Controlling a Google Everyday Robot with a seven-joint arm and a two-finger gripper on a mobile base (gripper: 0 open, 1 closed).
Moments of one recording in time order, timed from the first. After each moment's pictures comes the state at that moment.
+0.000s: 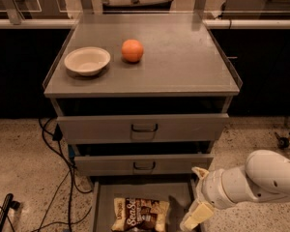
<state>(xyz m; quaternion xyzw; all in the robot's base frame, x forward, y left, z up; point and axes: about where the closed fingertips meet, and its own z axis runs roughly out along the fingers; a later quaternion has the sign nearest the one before) 0.390 -0.140 0.585 -0.52 0.79 0.22 0.24</state>
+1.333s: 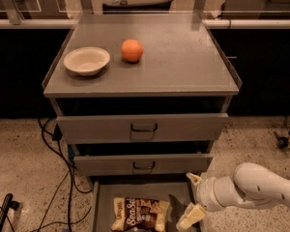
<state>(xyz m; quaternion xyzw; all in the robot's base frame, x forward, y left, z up) 0.416 -0.139 0.495 -0.53 0.77 0.24 0.27</state>
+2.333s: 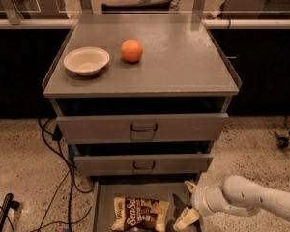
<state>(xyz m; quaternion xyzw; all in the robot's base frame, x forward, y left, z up) 0.445 -0.146 0.376 -0.52 0.78 0.23 0.27</state>
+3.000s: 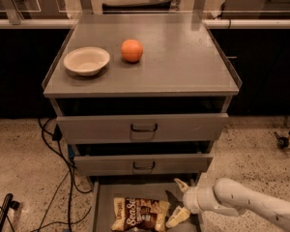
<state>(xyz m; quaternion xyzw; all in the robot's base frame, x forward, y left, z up) 0.469 -0.122 0.338 -0.54 0.73 0.25 0.33</state>
